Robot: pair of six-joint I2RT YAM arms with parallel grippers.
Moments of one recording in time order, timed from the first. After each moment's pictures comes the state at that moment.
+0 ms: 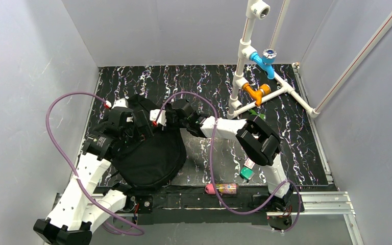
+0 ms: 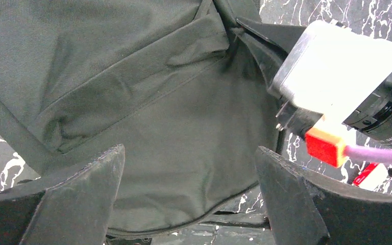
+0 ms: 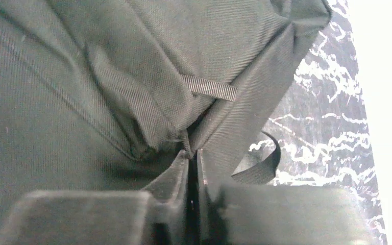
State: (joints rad) left arm -0.35 0.87 1.04 -1.01 -0.22 -0.60; right arm 0.96 2.09 1.44 0.21 -0.29 -0.70
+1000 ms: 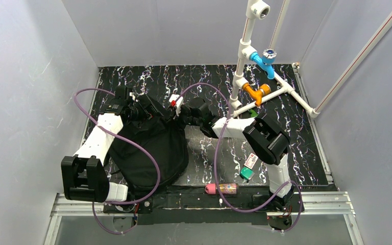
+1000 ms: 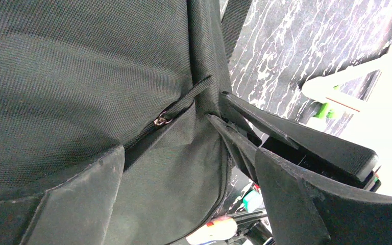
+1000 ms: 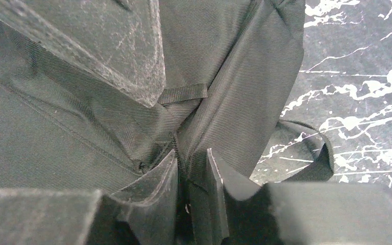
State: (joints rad) left arm -0.10 1.36 1.06 -0.69 0.28 -0.74; right arm 0.86 2.01 1.23 0.49 -0.39 -0.09
